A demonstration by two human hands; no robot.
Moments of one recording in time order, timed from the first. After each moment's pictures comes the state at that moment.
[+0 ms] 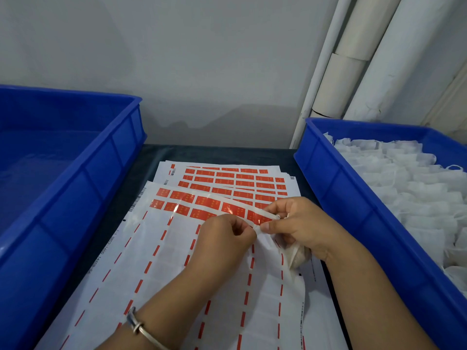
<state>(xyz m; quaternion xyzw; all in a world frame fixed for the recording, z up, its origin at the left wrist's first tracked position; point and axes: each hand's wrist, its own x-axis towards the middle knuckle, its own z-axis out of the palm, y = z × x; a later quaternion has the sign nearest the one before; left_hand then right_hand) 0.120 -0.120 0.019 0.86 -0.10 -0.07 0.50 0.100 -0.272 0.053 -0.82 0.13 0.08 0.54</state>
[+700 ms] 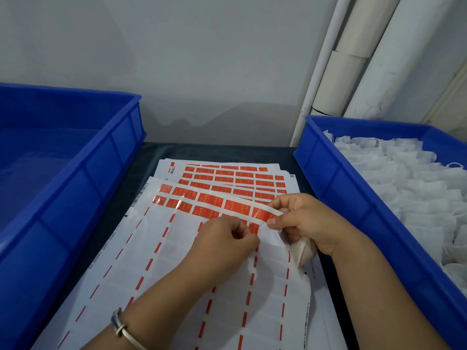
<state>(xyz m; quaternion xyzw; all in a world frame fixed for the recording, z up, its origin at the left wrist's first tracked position) 0.114 -0.111 0.023 0.85 -0.13 -0.12 0.49 0.098 -0.282 0.060 -0.78 0.12 0.12 0.61</state>
